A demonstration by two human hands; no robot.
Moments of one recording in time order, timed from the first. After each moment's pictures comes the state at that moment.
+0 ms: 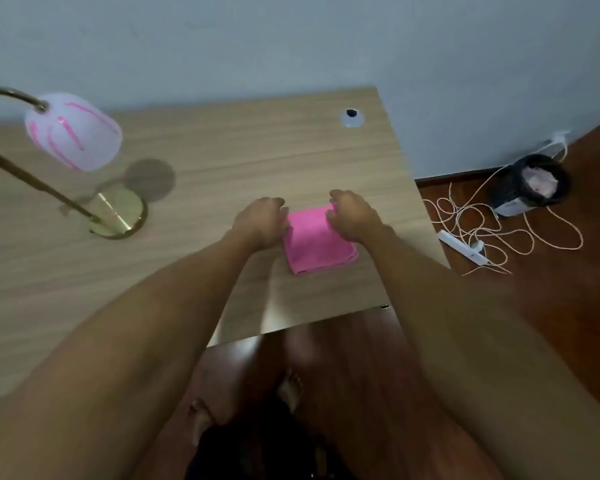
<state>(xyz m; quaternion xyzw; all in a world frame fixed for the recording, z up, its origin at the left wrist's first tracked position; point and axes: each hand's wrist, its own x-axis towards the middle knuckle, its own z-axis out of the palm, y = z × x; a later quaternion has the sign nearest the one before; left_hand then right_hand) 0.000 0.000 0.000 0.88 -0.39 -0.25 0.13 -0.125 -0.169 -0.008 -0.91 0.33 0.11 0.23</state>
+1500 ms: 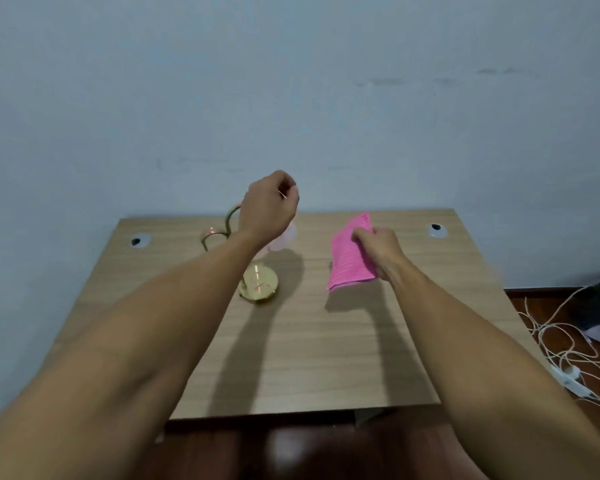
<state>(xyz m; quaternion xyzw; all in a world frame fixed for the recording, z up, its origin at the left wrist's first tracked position) 0.140 0.183 0.211 0.85 -0.30 0.07 0.43 0.018 -0.006 0.141 -0.68 0.41 -0.12 0.60</state>
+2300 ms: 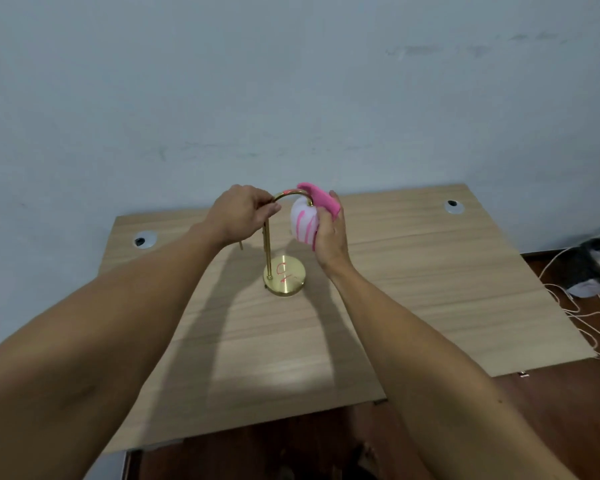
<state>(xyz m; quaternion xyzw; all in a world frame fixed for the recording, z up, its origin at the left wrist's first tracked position) 0.264 0.296 0.169 0.86 -0.45 -0.05 0.25 0.127 0.160 0.109 -0.68 0.26 -0.30 0.61</state>
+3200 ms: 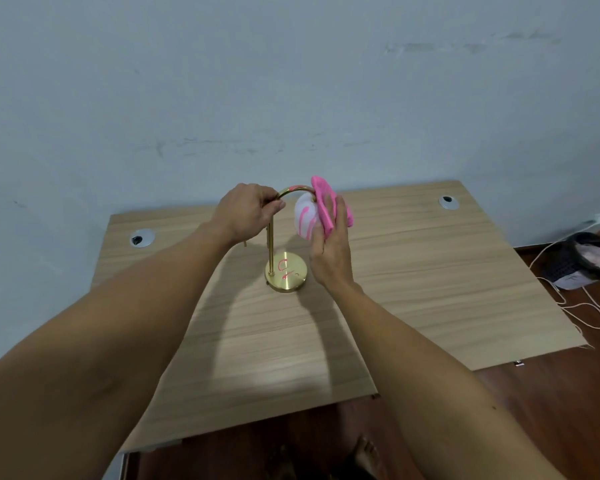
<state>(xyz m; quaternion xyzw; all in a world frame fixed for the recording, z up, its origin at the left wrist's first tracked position) 0.263 0.296 0.164 0.85 -0.45 -0.05 0.27 0.107 0.179 0.085 -0.78 0.25 -0.32 0.47</state>
